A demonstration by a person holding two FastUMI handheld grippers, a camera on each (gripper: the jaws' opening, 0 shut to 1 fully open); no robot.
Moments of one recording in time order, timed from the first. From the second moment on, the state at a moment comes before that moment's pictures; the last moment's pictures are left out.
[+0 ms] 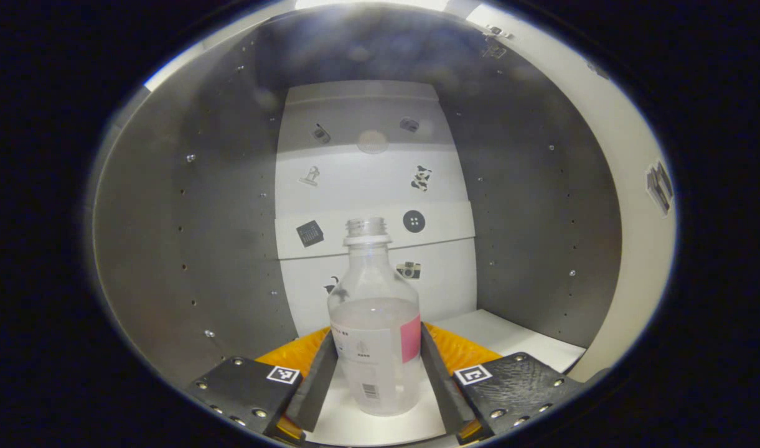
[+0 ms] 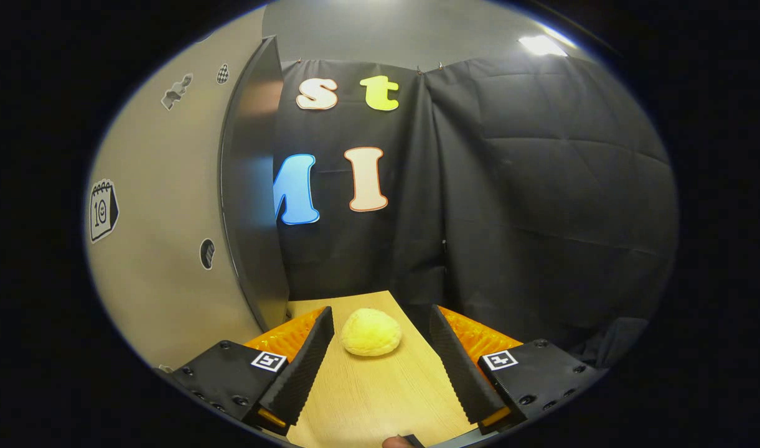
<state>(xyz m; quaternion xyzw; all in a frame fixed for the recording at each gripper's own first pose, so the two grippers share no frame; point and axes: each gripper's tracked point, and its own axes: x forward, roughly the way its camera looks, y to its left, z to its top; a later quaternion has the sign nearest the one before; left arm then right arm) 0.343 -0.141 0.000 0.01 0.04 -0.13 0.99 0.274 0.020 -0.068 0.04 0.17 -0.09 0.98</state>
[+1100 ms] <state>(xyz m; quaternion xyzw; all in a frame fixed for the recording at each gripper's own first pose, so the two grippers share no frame) 0.160 0.005 0.013 -0.06 0.01 0.00 1.00 0.263 0.035 -0.041 0.06 0.14 0.01 0.99</state>
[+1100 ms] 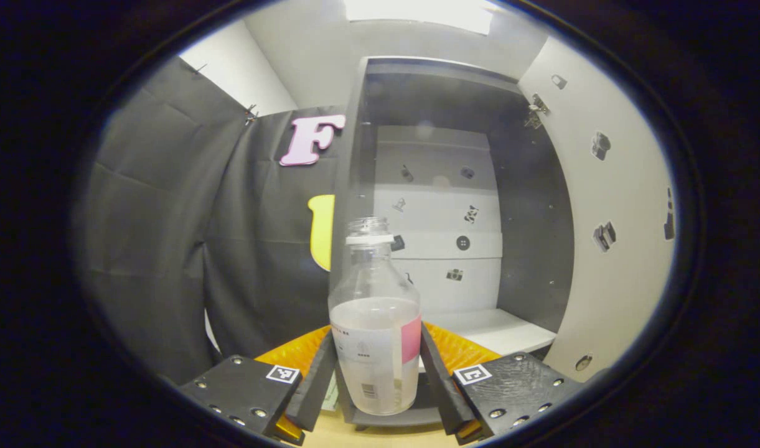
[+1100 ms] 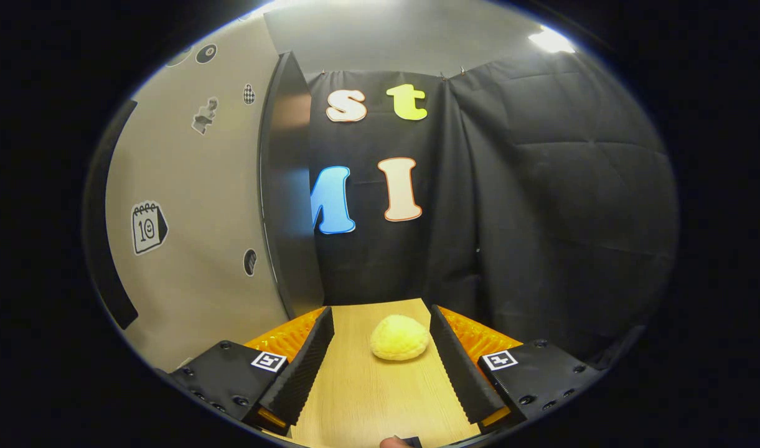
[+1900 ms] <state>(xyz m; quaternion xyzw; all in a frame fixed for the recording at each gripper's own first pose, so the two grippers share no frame) 0.016 0.095 -0.096 -0.07 0.05 0.09 0.99 0.235 0.049 -0.041 0.08 0.14 0.01 0.99</state>
